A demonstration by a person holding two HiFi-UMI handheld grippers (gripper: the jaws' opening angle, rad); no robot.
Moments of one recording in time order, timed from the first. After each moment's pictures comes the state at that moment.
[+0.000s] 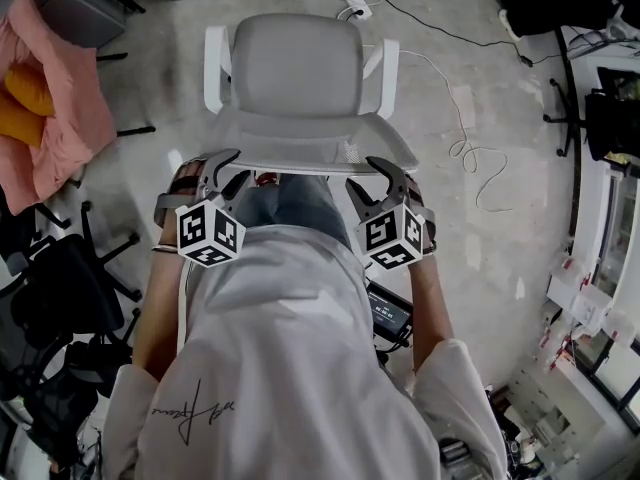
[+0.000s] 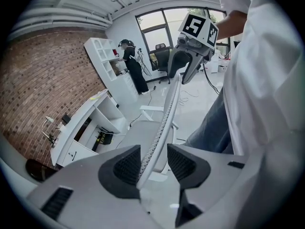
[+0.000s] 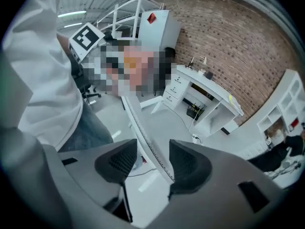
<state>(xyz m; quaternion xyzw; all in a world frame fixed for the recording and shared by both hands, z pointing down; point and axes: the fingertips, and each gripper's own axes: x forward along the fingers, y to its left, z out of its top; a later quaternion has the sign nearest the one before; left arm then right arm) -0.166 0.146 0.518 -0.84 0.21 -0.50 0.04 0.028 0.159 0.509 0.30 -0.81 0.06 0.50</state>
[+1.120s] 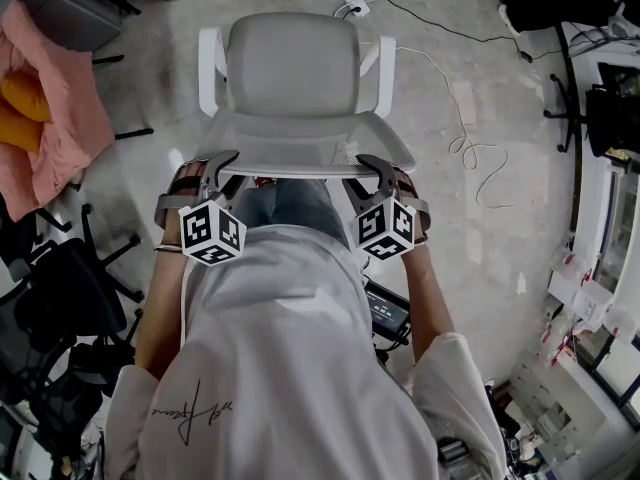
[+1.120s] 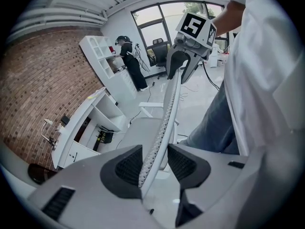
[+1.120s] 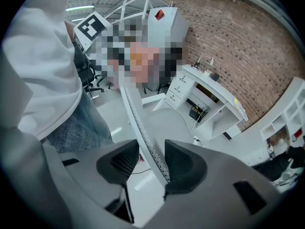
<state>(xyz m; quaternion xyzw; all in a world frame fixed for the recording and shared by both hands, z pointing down) -0.162 0.134 0.533 -0.83 0.20 -0.52 0.05 0.030 0.146 0.539 0.26 -0.81 0.03 0.52</state>
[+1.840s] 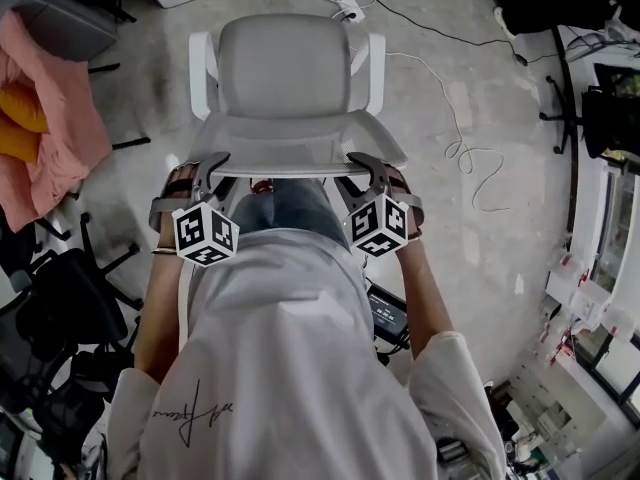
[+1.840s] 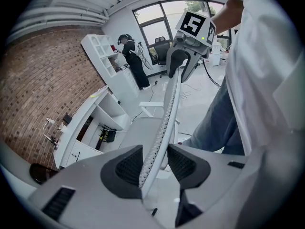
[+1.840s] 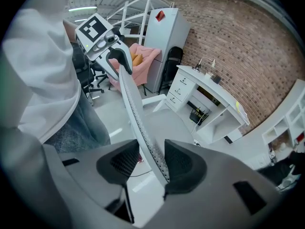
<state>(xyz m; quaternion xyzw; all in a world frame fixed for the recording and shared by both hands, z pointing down) -0.174 0.105 0.535 -0.82 0.21 -0.53 0.05 0.019 0.114 0.539 0.26 -0.82 0.02 0.51</state>
